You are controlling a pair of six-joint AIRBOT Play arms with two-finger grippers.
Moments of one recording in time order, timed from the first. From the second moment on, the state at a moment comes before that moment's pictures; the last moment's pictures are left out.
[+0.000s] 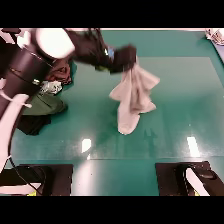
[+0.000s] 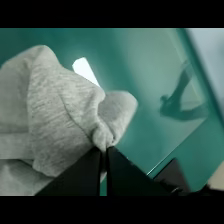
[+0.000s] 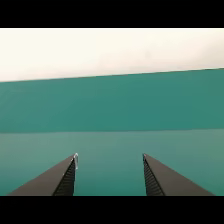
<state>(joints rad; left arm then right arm) -0.71 -1.45 1.83 1.20 -1.08 -2.00 -0.19 -0.70 1.34 -1.22 0.91 1.45</state>
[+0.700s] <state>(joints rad) -0.73 -1.40 1.59 1.76 -1.29 -2.29 -0.01 -0.55 0.97 -1.36 1.18 1.52</state>
